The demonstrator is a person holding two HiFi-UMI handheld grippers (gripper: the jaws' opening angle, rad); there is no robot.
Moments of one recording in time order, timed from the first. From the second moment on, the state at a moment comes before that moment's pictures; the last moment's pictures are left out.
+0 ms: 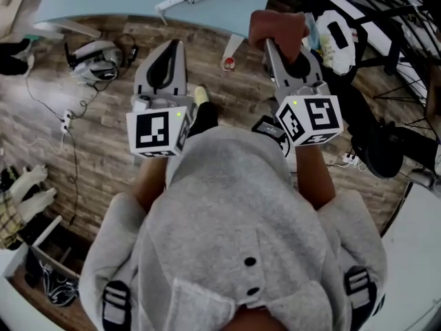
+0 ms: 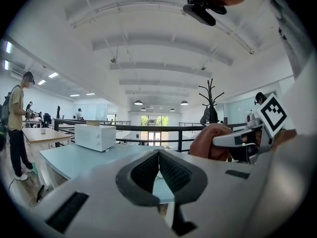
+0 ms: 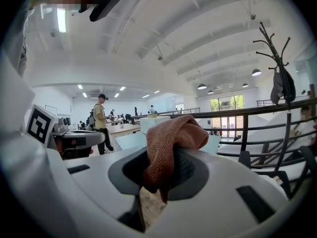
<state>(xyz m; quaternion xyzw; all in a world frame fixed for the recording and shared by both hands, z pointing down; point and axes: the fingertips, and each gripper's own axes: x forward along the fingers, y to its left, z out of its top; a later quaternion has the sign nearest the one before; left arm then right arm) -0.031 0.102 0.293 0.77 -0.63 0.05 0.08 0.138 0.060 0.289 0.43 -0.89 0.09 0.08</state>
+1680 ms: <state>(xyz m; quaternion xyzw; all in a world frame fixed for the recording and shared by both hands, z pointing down) -0.083 -0.025 0.289 0.80 -0.60 0.06 0.06 0.078 -0.063 0.279 0.43 -0.89 0.12 0.09</state>
